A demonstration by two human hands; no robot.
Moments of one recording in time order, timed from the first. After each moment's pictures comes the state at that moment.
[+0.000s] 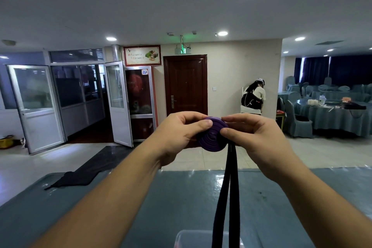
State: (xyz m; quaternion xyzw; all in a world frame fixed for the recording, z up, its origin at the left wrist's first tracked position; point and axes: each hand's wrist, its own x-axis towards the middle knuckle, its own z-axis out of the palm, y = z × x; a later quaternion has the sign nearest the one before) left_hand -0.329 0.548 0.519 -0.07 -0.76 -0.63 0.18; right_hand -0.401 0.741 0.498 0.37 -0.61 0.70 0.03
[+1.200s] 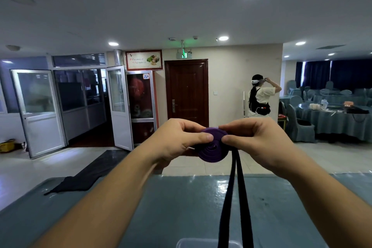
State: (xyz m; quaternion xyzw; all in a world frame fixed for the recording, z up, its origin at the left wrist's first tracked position) left_hand -0.328 0.542 0.527 -0.03 -0.79 -0.60 0.14; right_hand -0.403 0.751 0.521 0.42 -0.69 0.59 0.02
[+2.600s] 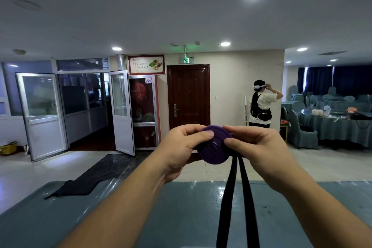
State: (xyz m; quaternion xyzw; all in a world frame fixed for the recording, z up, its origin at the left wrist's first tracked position) left_hand -0.336 0.553 0.515 -0.04 -0.70 -0.69 0.18; right_hand -0.407 0.739 0.505 0.39 -0.60 0.70 0.00
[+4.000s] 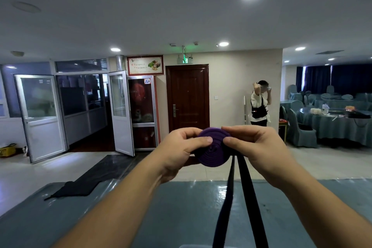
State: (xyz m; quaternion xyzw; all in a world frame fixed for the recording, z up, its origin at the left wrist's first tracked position) left_hand -0.334 0.550 0.512 -0.03 -0.73 -0.66 0.15; right_hand -0.407 0.746 0.507 0.39 -0.62 0.68 0.01
